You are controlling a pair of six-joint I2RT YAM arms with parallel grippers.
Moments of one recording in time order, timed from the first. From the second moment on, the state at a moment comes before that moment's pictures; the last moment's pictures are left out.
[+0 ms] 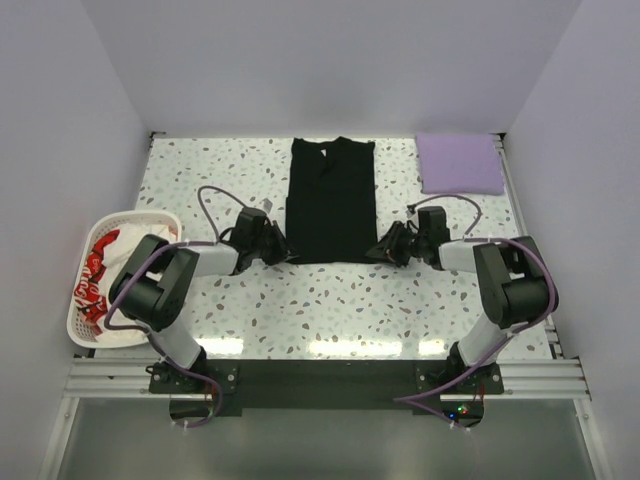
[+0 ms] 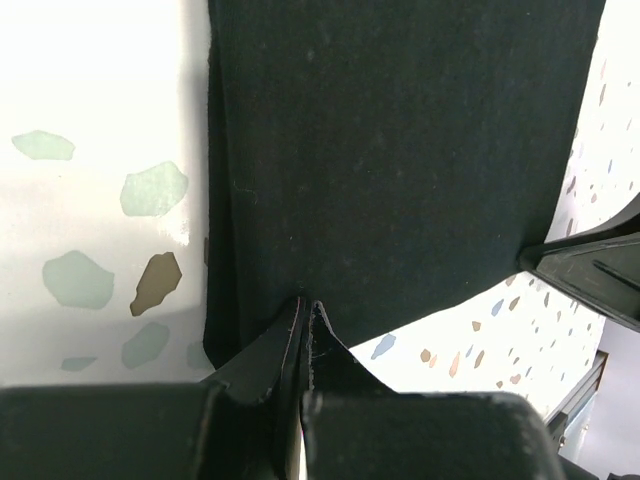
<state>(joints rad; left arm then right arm) -0.41 1.70 0.70 0.24 0.26 -0.81 0.19 1.69 0.68 0.18 -0.57 0.79</state>
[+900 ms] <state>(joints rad) -0.38 1.40 0.50 0.15 0.18 -0.81 0.19 1.46 0.52 0.13 -0.43 0.74</state>
